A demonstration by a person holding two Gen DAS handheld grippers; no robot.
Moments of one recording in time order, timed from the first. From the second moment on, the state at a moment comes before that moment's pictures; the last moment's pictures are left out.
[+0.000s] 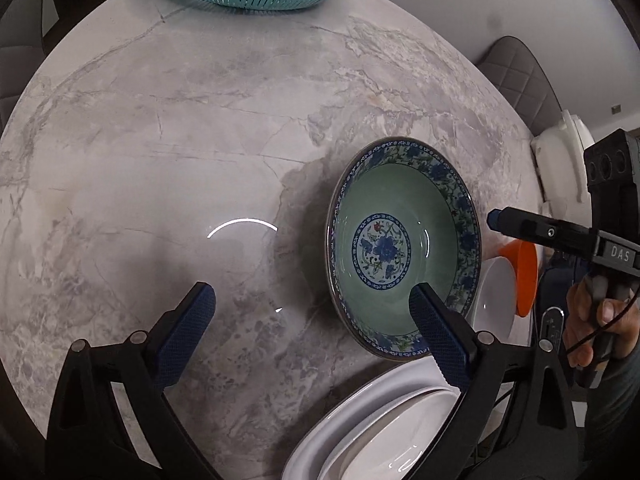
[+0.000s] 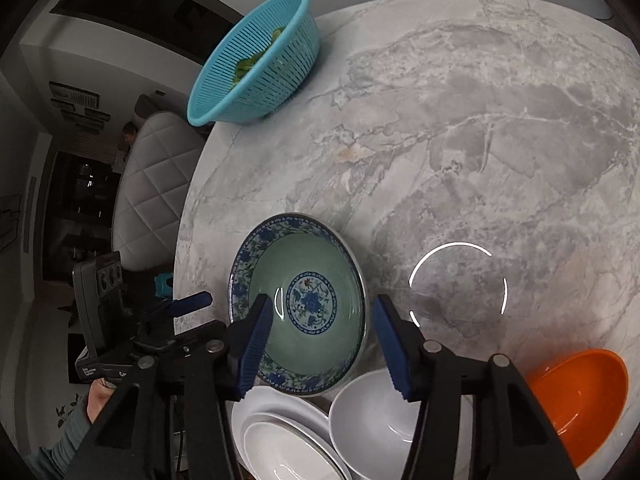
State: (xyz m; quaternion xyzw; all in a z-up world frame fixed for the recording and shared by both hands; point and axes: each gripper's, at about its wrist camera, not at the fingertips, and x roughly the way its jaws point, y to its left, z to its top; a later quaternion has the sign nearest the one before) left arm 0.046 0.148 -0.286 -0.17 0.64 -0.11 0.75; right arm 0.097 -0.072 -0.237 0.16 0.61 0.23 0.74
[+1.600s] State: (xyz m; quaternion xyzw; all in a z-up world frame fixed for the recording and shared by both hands) left arm -0.040 -0.014 -0.215 -0.06 0.62 -0.28 0.73; right arm -0.044 -0.142 -0.181 0.19 0.57 0.13 0.78
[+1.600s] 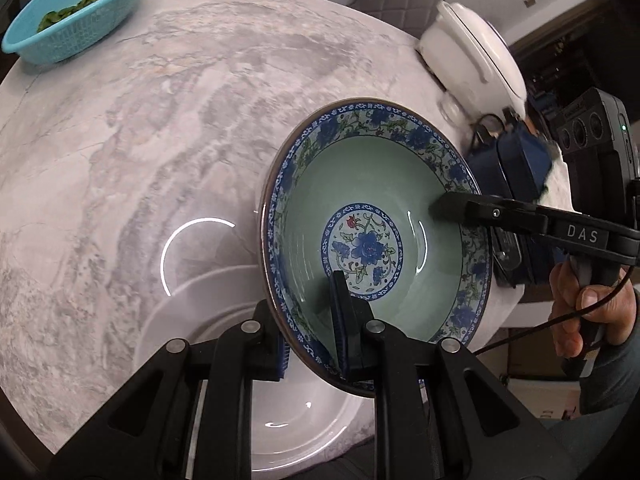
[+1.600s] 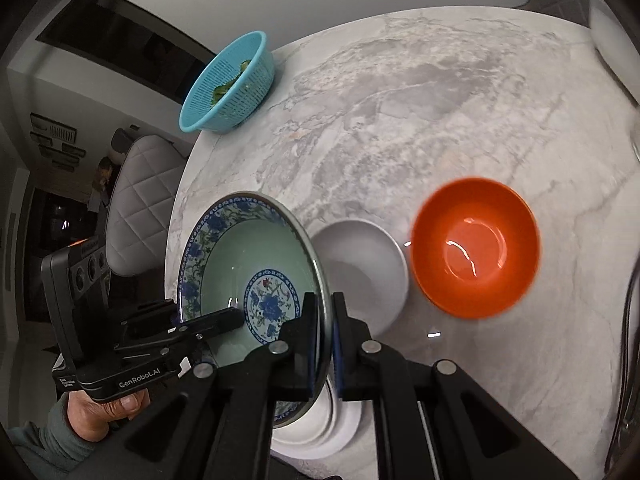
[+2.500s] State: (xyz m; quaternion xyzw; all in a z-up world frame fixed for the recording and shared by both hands) left arm -0.134 -0.166 -0.317 0.05 0.66 -0.32 0.67; right arm -0.183 -0.272 -0.281 0.23 0.60 0.04 0.77
